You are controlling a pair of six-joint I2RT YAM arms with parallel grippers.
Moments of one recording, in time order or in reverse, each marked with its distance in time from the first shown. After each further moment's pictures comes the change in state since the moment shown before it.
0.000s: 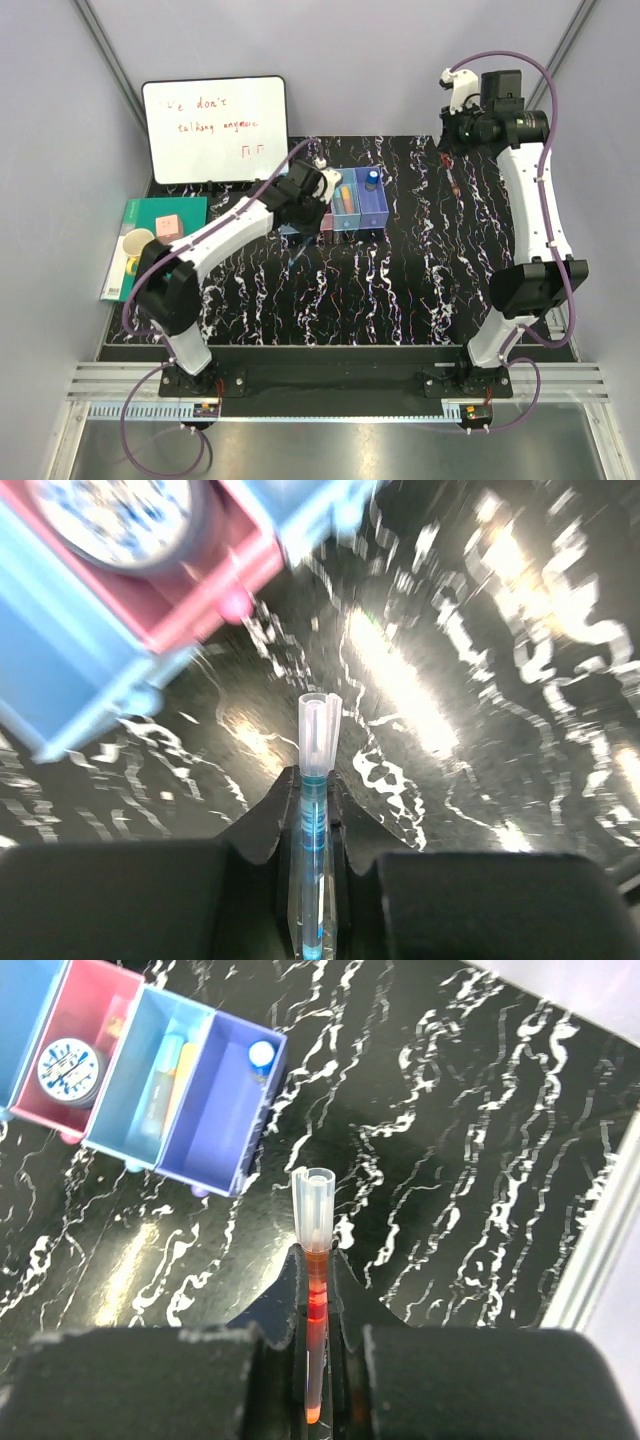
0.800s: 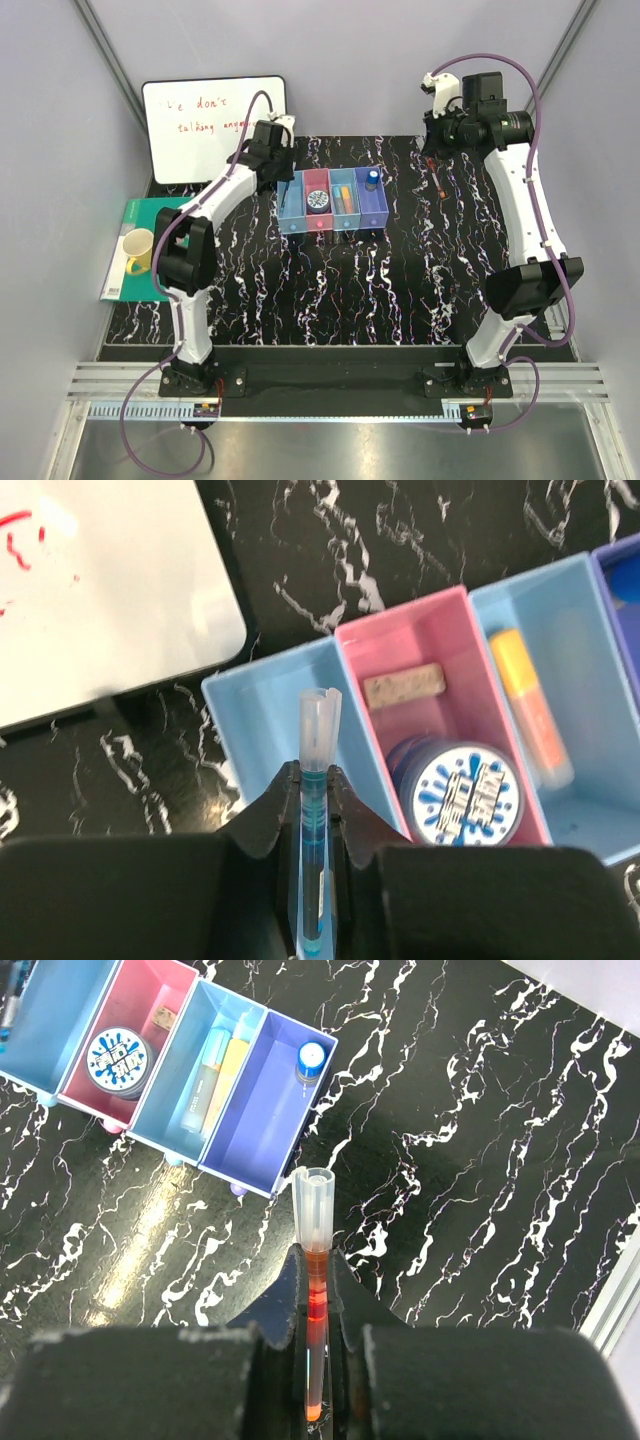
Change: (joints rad) left arm 0.306 0.243 0.267 0.266 -0.047 -0.073; right arm 0.089 0.002 -0.018 0.000 0.002 0.019
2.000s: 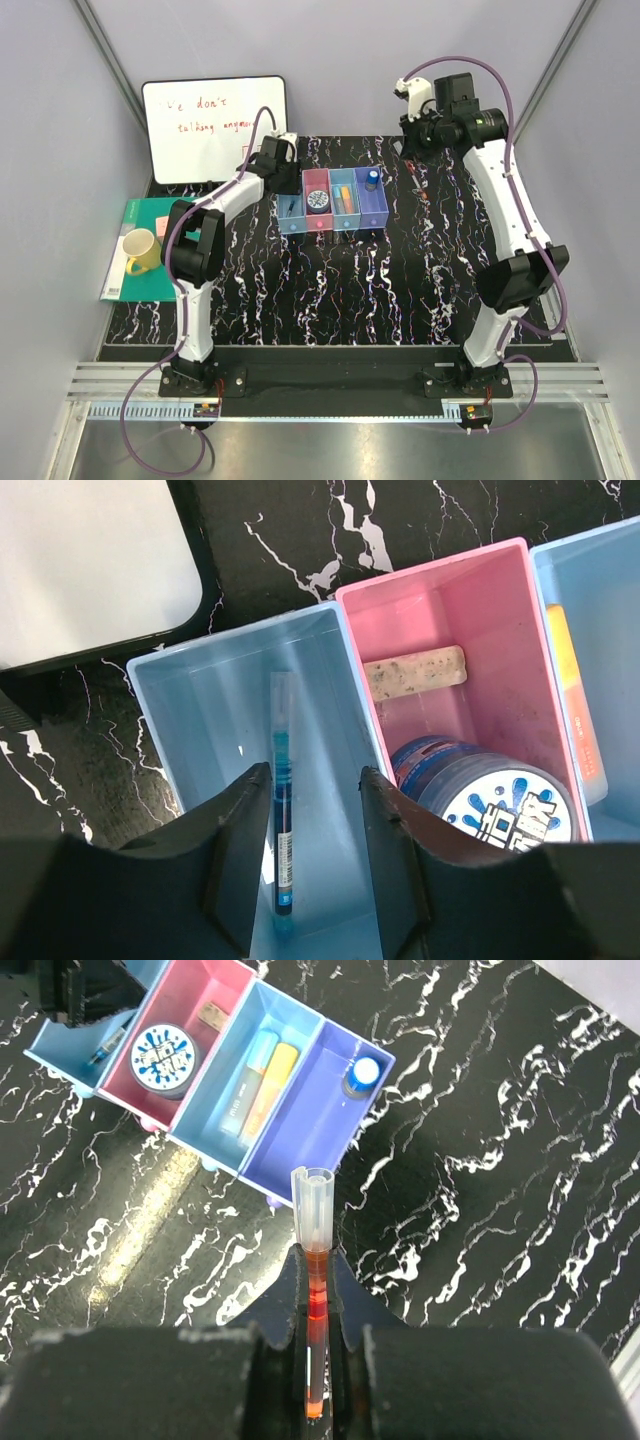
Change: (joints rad) left arm 0.000 0.110 -0.050 0.085 0.045 -0.087; right arm 0.096 0.060 0.031 0.002 0.008 0.001
